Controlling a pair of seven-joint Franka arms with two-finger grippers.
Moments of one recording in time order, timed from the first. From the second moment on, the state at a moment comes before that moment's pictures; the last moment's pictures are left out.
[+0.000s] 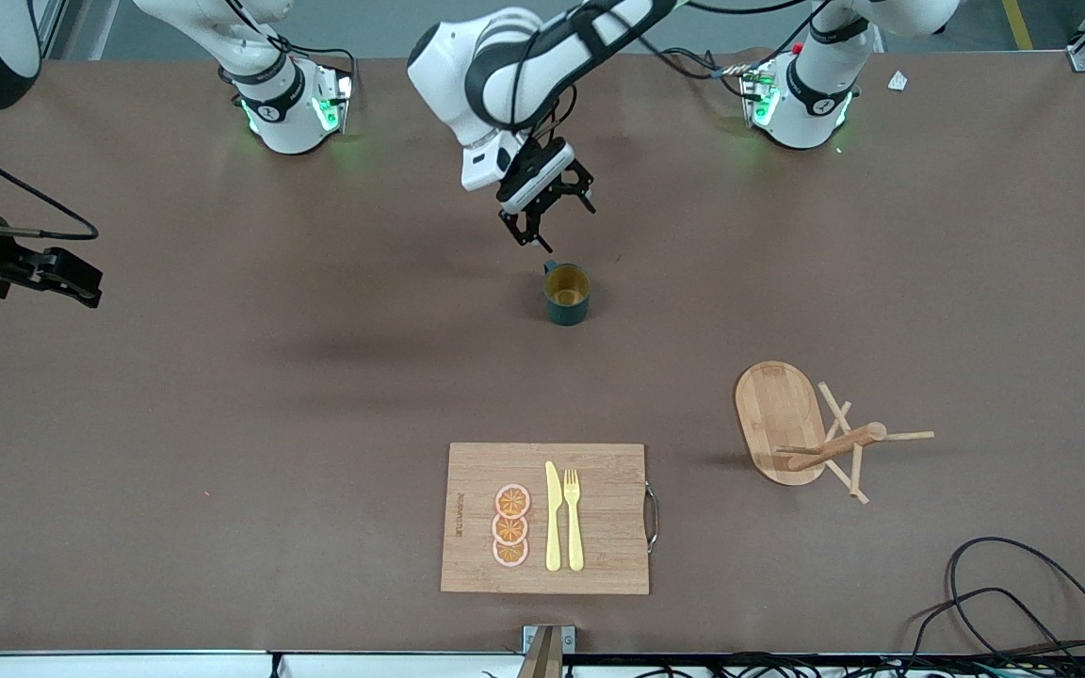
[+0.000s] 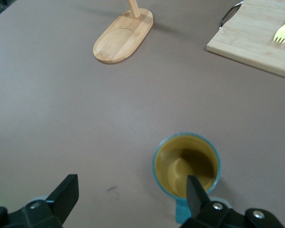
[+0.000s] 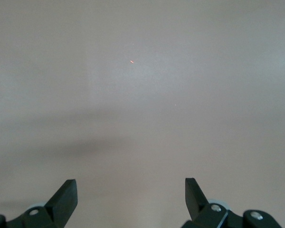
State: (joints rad) left arm -0.82 0.67 -0.49 -1.53 0.82 1.54 -2.12; right arm -0.08 0.11 0.13 -1.48 -0.15 1.58 0.12
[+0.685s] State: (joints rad) left arm -0.87 0.85 -0.48 -1.46 0.94 1.59 -2.27; right arm -0.10 0.02 -0.02 -1.56 -0.02 1.68 -0.16
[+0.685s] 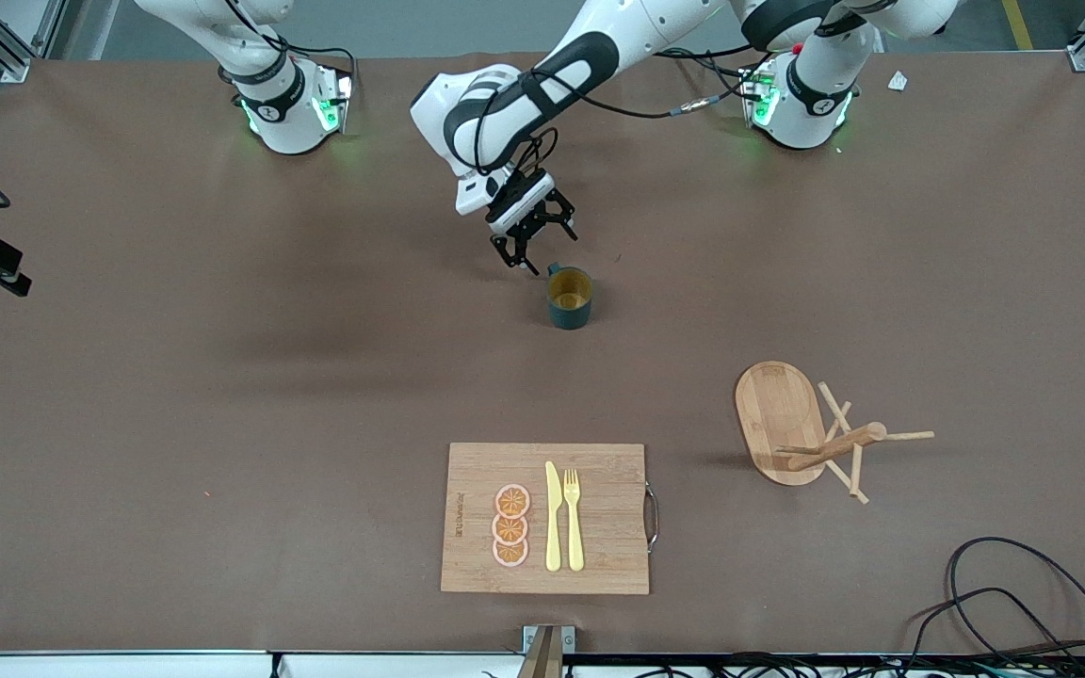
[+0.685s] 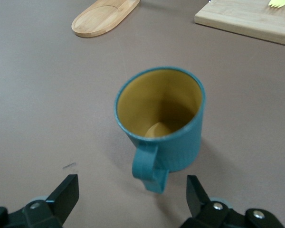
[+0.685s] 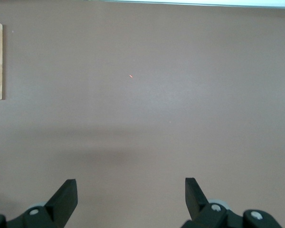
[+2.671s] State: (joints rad) left arm -0.74 0.87 -0.52 -1.32 0.88 1.63 -2.11; right arm -0.05 -0.01 -0.03 -1.56 -0.01 1.67 -0.13
